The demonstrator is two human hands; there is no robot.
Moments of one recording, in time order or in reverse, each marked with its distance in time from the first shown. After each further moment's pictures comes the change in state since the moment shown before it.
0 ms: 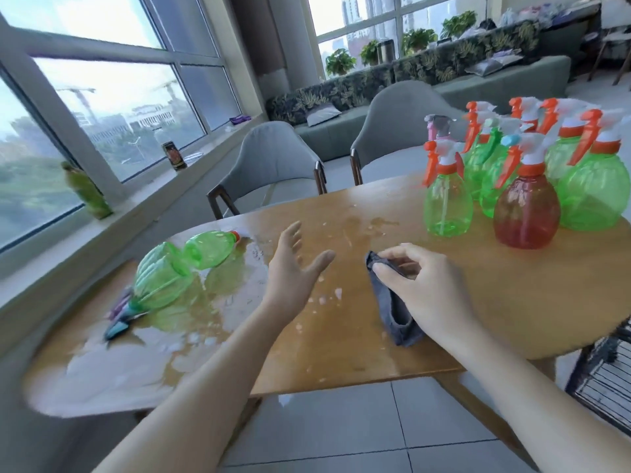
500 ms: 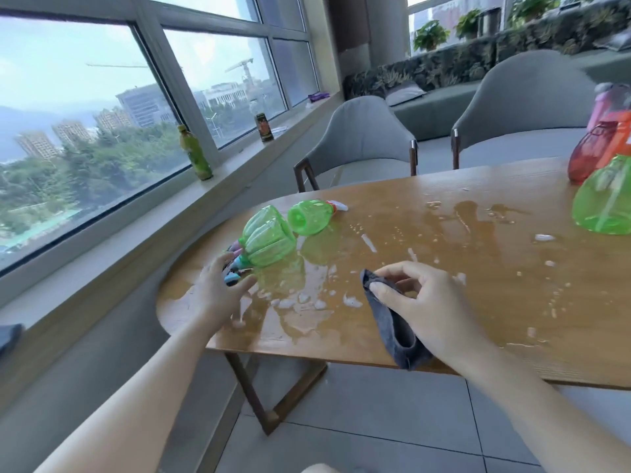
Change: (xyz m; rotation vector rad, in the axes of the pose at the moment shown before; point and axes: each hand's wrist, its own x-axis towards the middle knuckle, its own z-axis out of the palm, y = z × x) left_hand -0.051 -0.140 -0.270 0.481 0.351 -0.320; right_hand -0.044 -0.060 0.145 0.109 -0.310 -0.084
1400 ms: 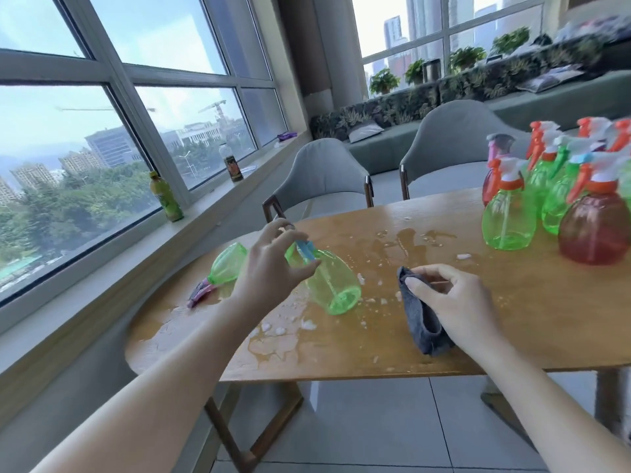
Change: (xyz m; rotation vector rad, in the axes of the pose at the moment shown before) left_hand -0.046 0.171 0.031 -0.007 0.070 0.841; right_hand -0.011 0.030 -0.103 0.014 0.285 0.078
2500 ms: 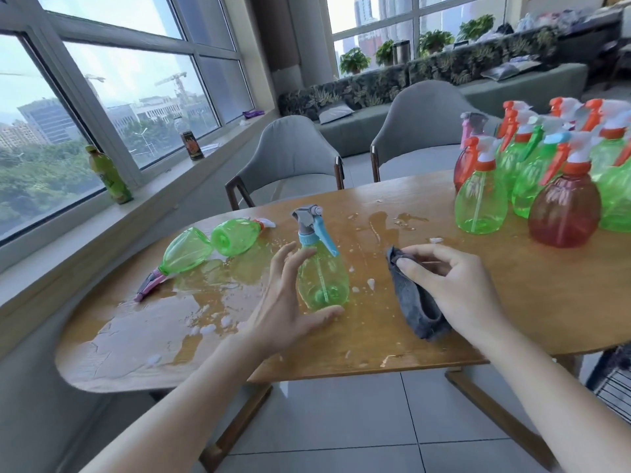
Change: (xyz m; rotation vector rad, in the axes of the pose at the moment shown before) left_hand -0.057 0.013 0.086 -0.329 -0.253 -0.008; right_hand 0.006 0.002 -0.025 0.078 -0.012 0.014
